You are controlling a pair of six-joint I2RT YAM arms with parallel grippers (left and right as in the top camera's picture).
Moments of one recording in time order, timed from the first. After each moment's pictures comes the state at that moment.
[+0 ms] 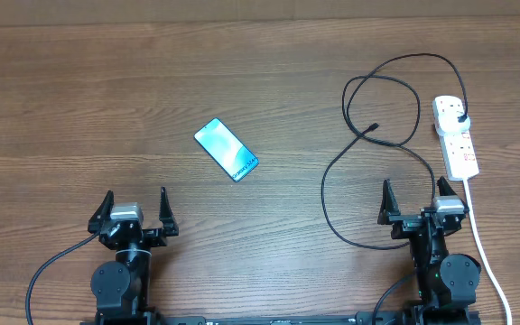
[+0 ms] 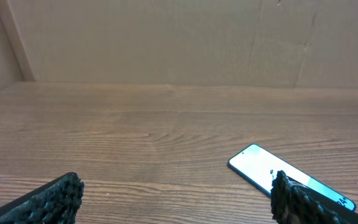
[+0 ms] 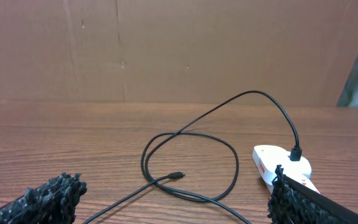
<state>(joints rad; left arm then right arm) 0.05 0.02 0.01 -0.08 -0.01 -0.02 0.01 0.01 0.02 -0.03 -0.02 -0.01</state>
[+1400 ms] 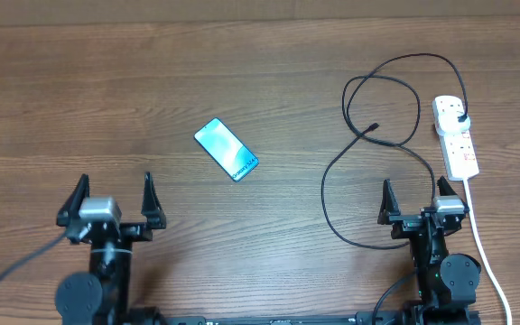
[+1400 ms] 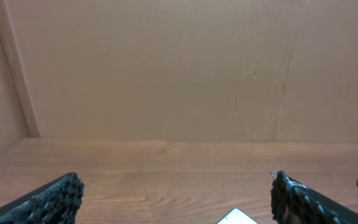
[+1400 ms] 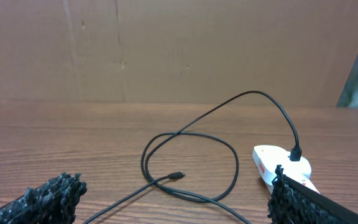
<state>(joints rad) 0.05 0.21 0.41 -0.18 0.03 -0.03 0.01 0.01 0.02 -0.03 -0.02 -0.01</state>
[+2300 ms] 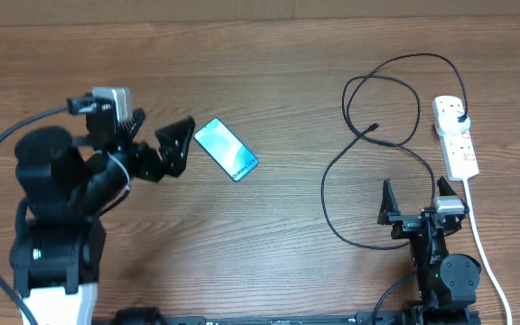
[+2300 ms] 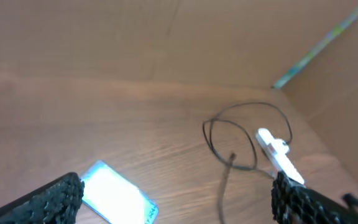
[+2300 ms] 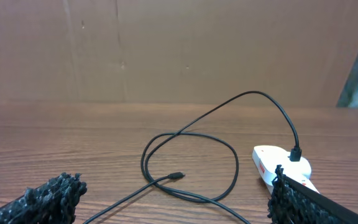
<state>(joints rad) 0.05 0.95 1.11 -0.56 0.54 -0.26 0.01 0.01 0.02 -0.03 -0.02 -0.01</state>
